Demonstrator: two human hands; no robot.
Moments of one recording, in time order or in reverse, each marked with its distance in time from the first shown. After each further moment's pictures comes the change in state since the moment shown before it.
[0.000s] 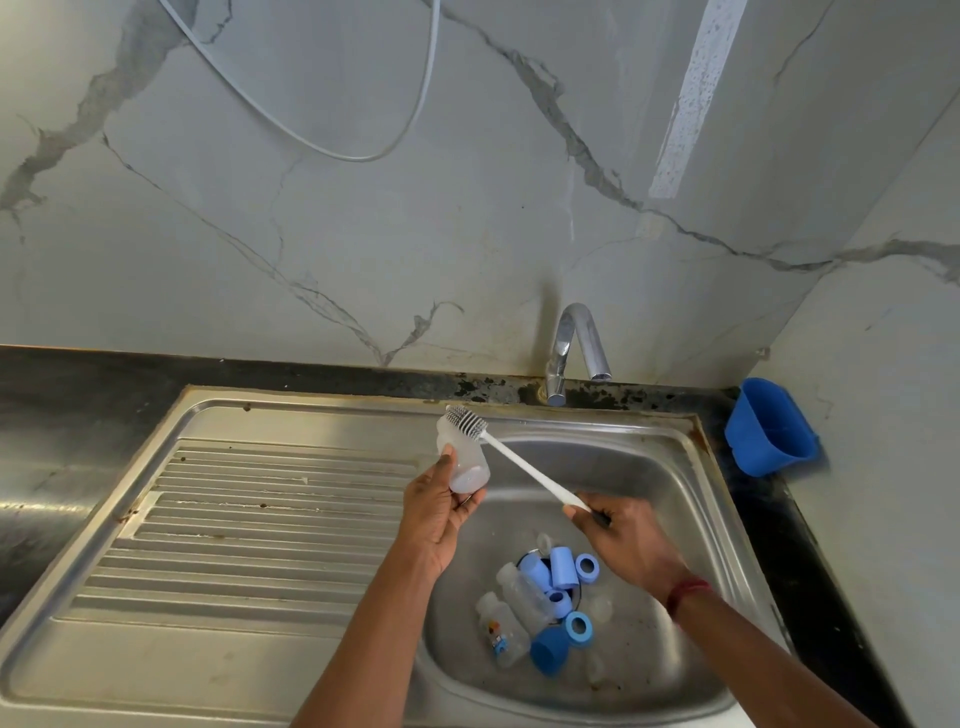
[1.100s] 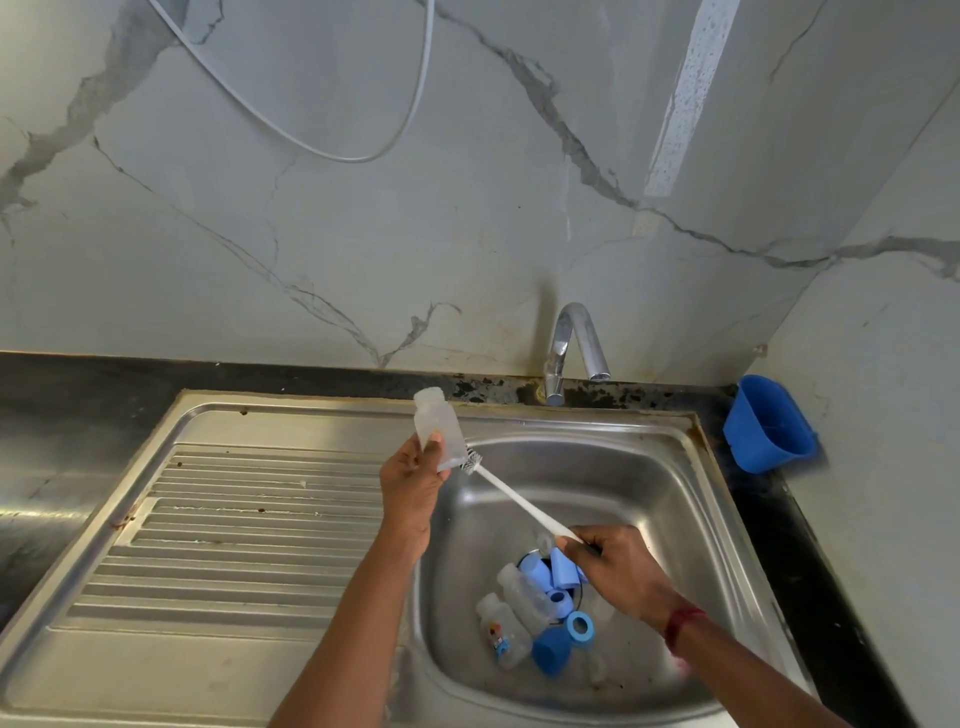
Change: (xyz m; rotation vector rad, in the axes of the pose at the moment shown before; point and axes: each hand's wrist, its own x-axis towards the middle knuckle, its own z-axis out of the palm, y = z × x) left_hand 0.013 0.022 -0.005 0.205 0.030 0.330; right_hand -0.021 -0.002 0.018 0.098 -0.128 0.120
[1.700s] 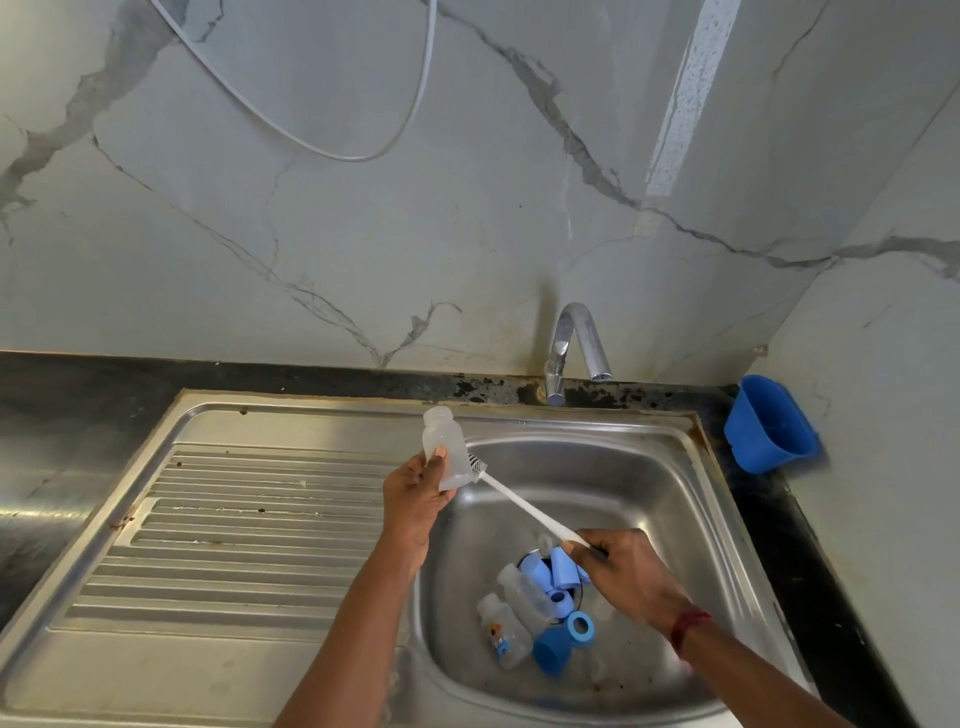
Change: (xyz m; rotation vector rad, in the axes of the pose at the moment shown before) left_hand -0.007 -0.009 -0.007 0.028 -0.038 -0.090; right_hand -0.004 0.005 -0.004 -0.047 -0.008 -0.007
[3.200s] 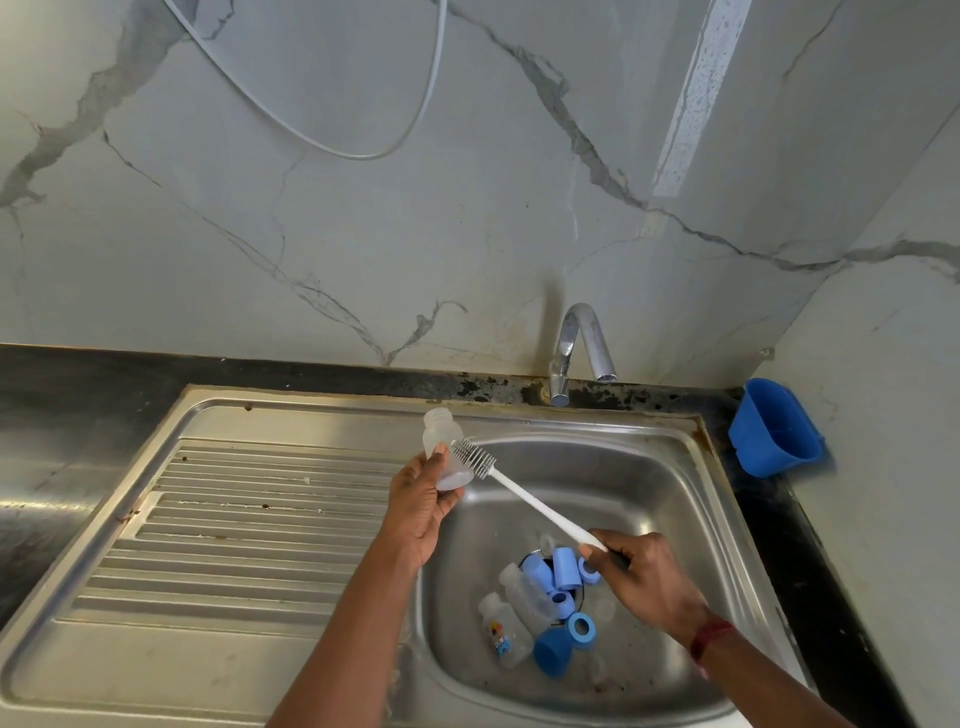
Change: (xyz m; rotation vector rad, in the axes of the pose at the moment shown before) left_hand 0.007 0.000 -0.004 -0.221 -0.045 -0.177; right_hand -0.009 0.013 -0.011 -0.020 0.112 -0.211
